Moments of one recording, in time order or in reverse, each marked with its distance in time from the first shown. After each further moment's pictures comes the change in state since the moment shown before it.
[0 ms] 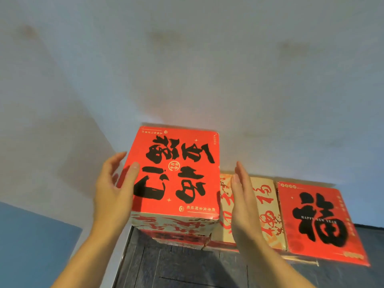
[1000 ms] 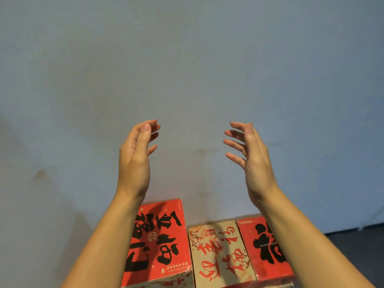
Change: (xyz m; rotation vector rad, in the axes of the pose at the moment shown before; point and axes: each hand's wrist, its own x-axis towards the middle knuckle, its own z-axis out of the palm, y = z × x) left_hand 0.007 0.357 0.074 -0.348 -0.413 0.378; right_hand -0.038 -0.322 -0.127 0.174 0.222 -0.469
